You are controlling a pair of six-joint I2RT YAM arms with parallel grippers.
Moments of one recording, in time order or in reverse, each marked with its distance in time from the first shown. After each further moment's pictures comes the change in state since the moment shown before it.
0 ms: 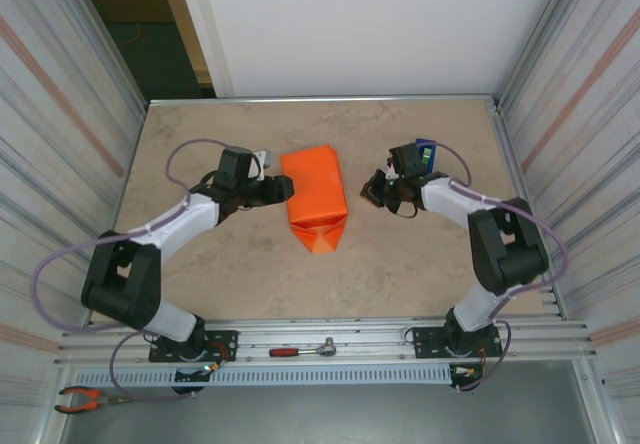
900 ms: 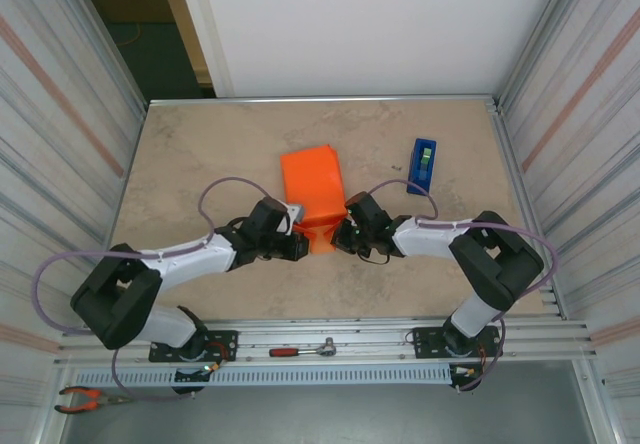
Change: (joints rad) left arm -0.337 -0.052 -0.270 0.110 -0.078 -0.011; right arm 0.375 -0.001 -0.220 0.207 0.180 0.164
